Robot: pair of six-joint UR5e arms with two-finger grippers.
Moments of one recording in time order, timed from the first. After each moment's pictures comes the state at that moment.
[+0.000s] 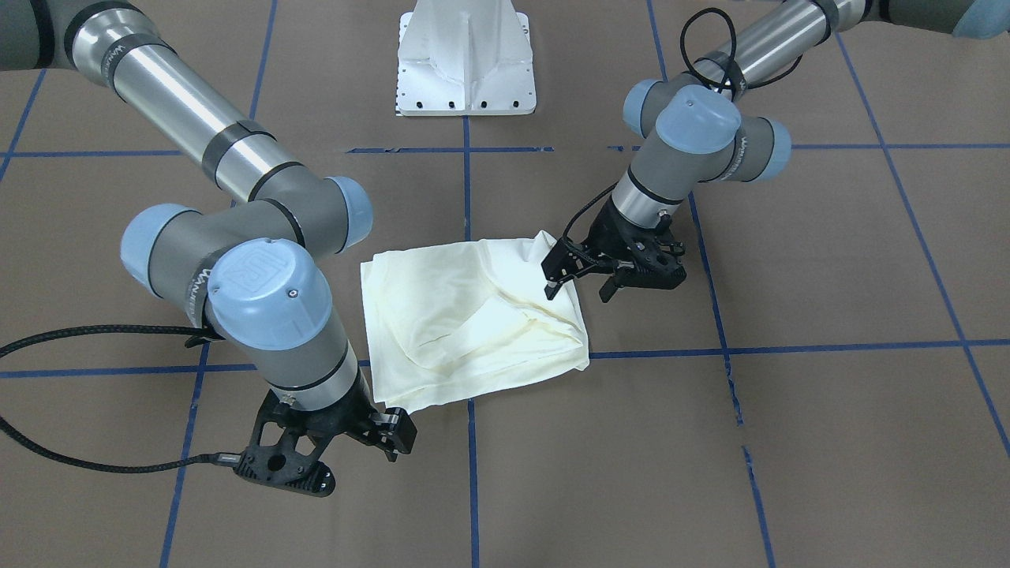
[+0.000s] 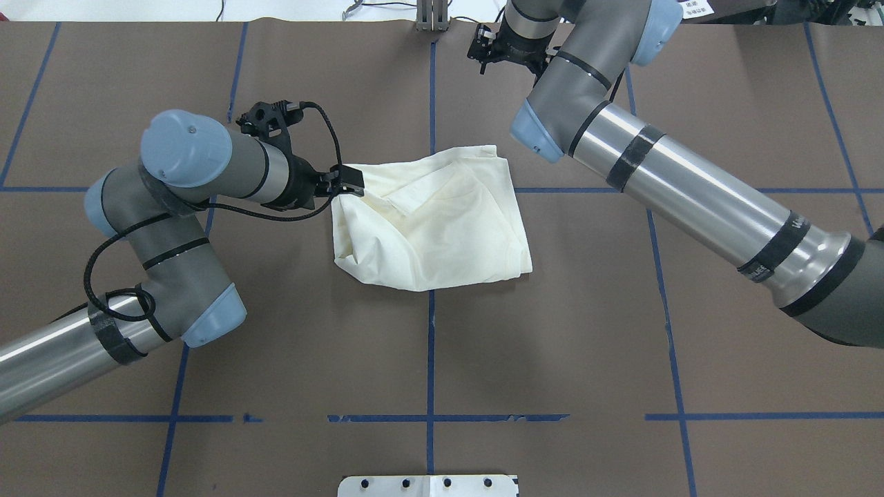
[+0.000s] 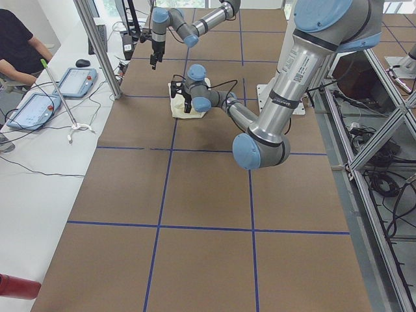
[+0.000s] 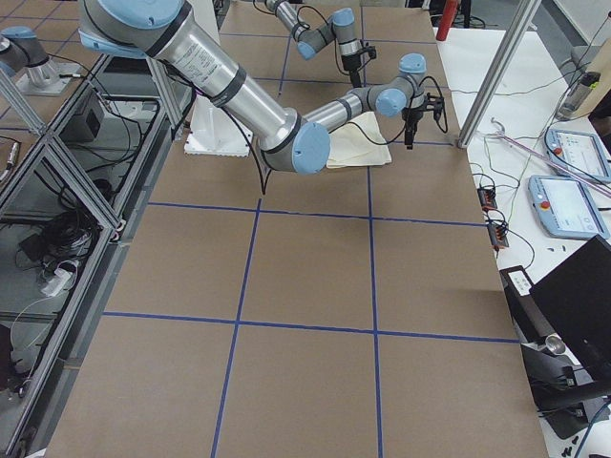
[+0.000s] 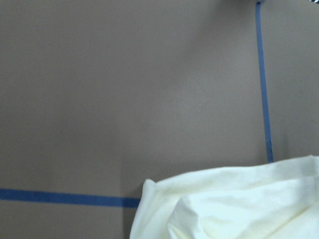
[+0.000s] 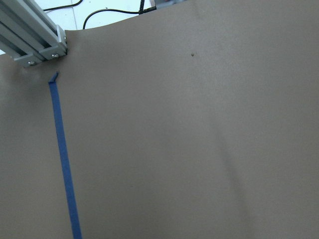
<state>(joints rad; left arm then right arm) -0.65 -2.10 -1.55 -2.22 -1.90 -1.38 0.90 -0.58 1.05 -1.31 2.00 1.19</state>
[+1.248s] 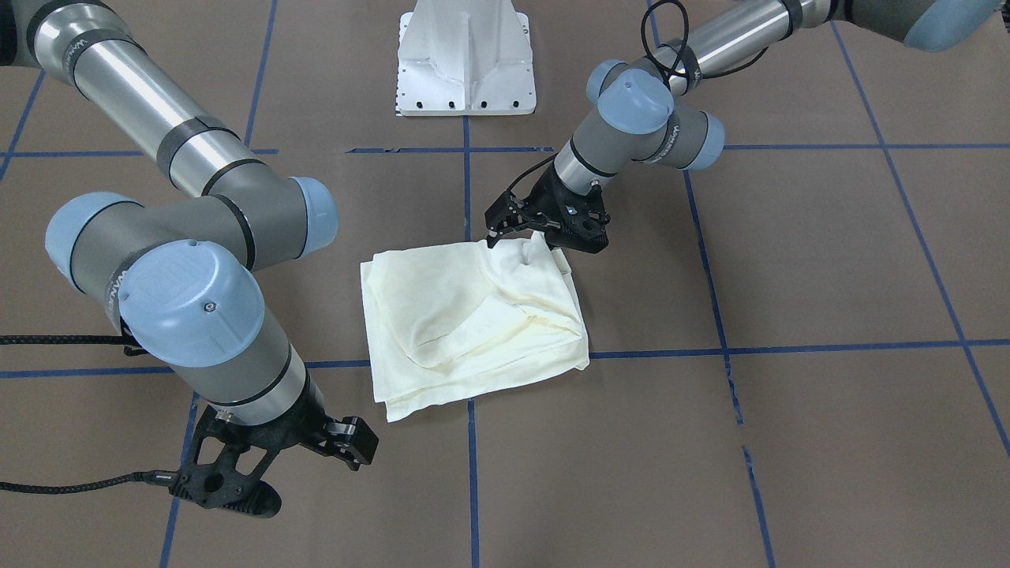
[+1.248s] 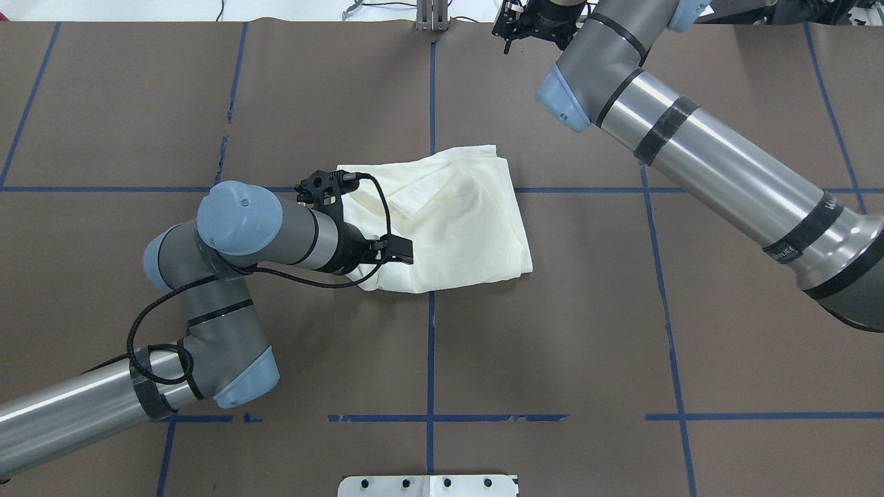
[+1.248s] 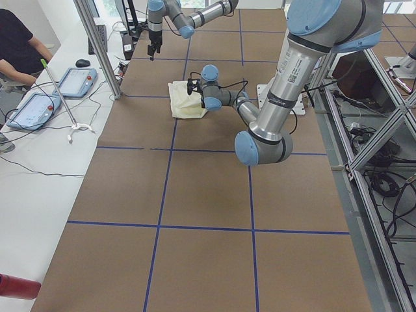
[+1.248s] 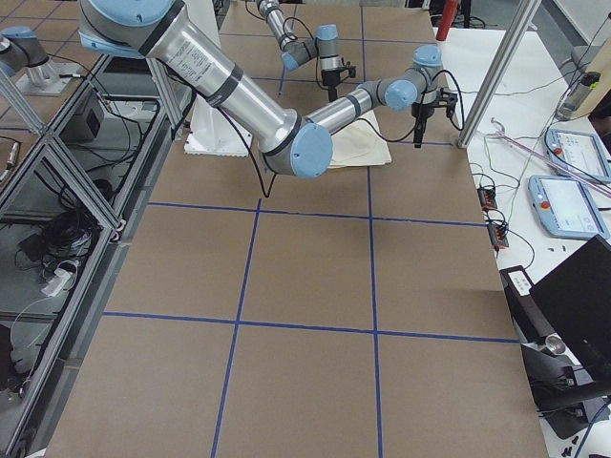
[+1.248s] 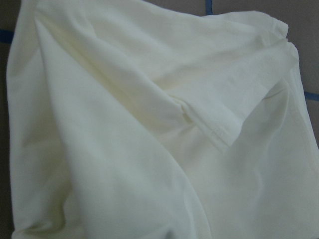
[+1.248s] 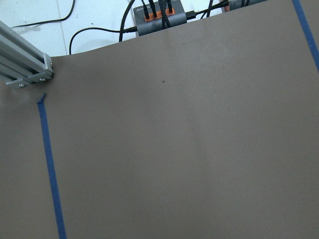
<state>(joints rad) -0.51 -2.12 -1.53 -2.30 -1.91 -1.40 0.95 -0.59 1.08 -1.35 2.04 1.15</state>
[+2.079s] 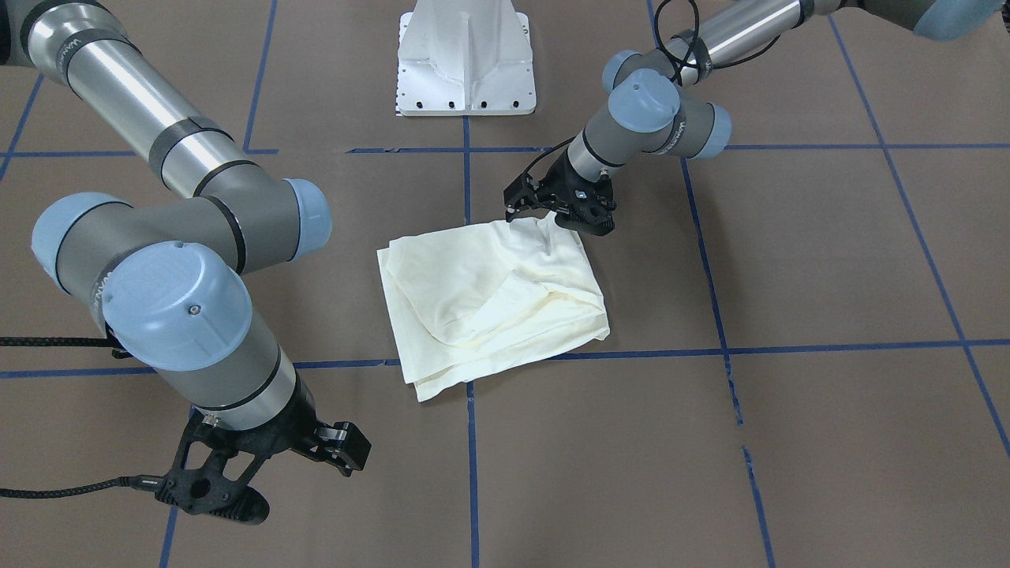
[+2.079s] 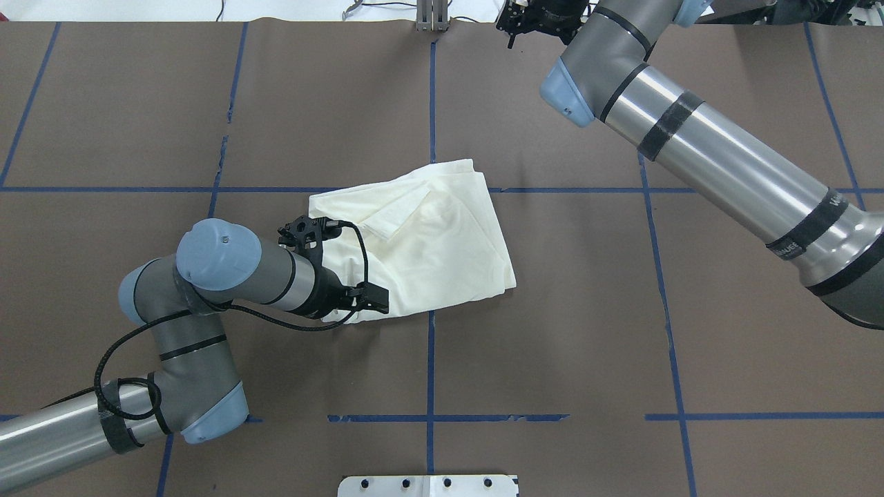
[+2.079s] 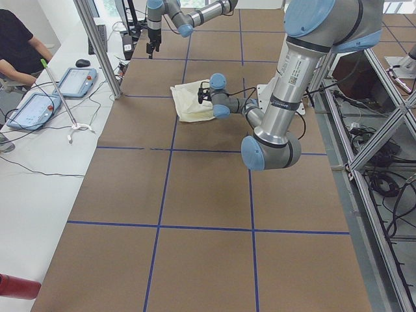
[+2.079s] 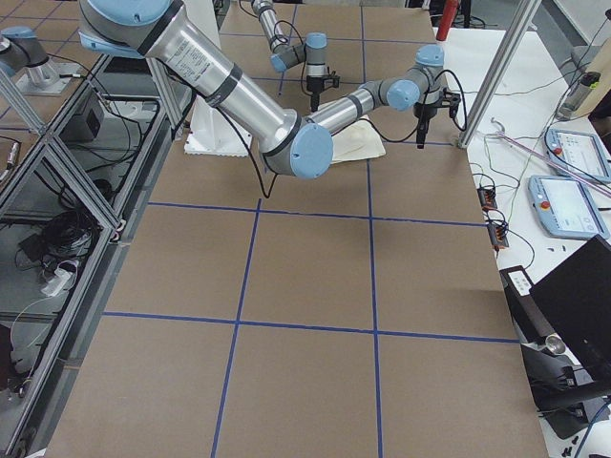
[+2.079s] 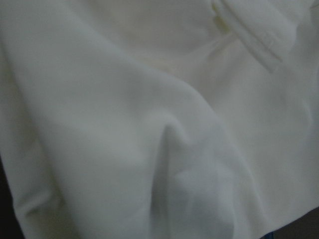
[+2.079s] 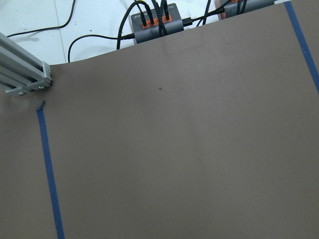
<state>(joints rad) -0.47 -2.01 -1.59 -2.29 -1.99 -1.38 0.96 -0.59 1.08 -1.35 2.04 1.15</state>
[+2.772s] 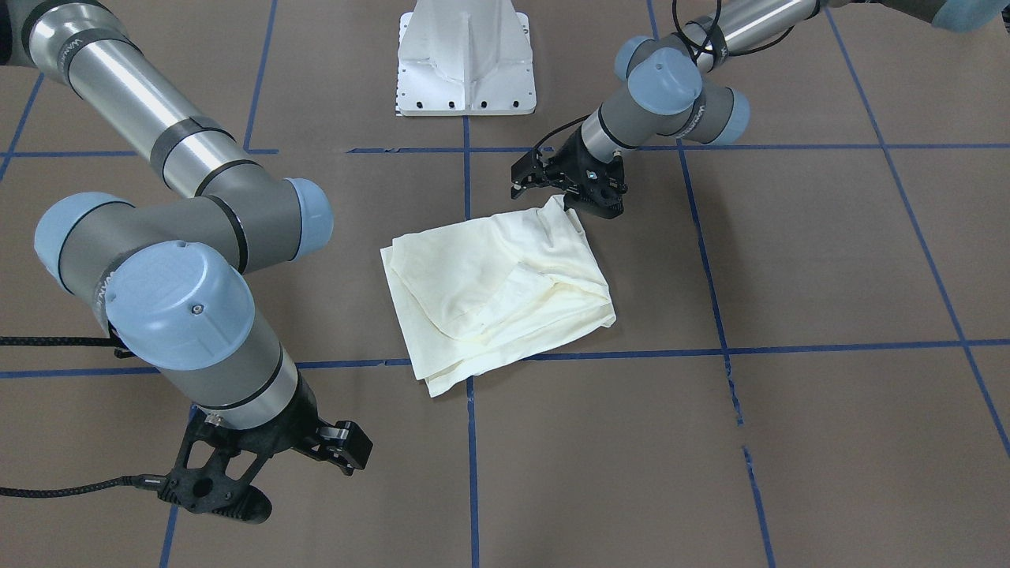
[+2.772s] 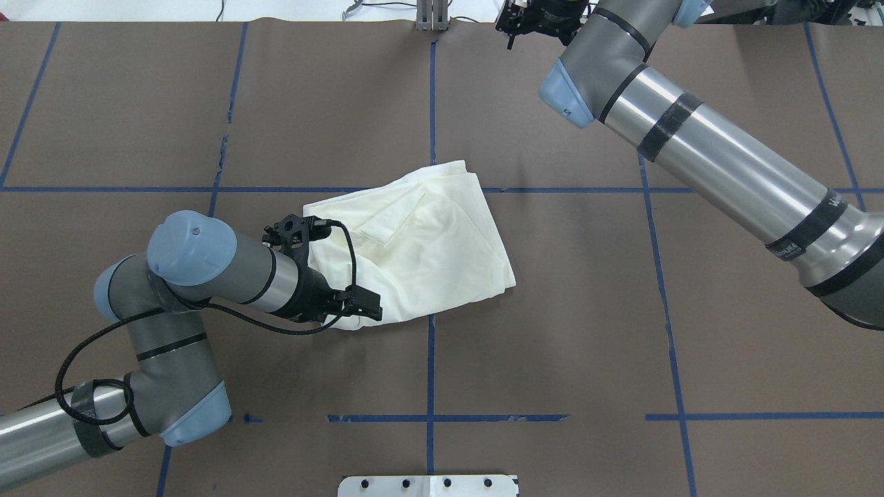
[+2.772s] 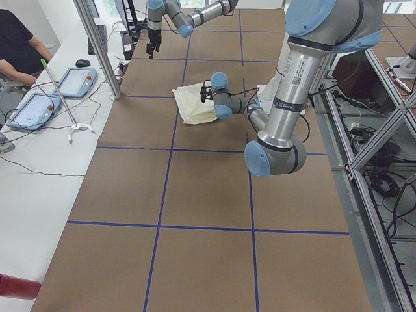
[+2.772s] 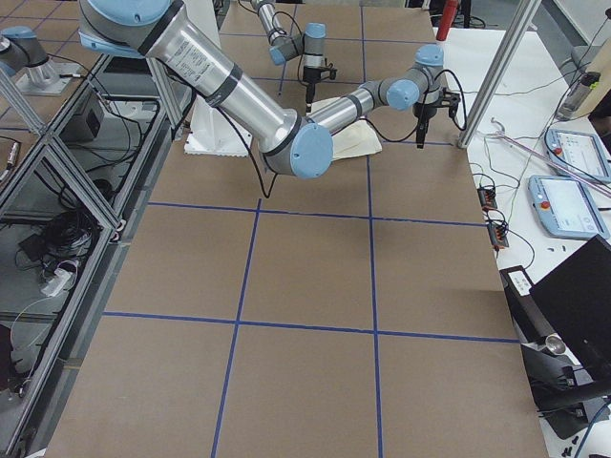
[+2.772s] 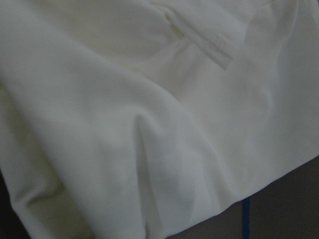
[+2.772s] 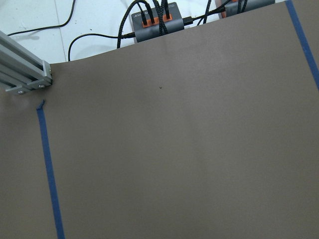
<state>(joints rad) -0.49 -1.98 -1.67 -2.28 -2.06 -1.37 0.96 -0.59 1.08 -1.35 2.04 1.15</state>
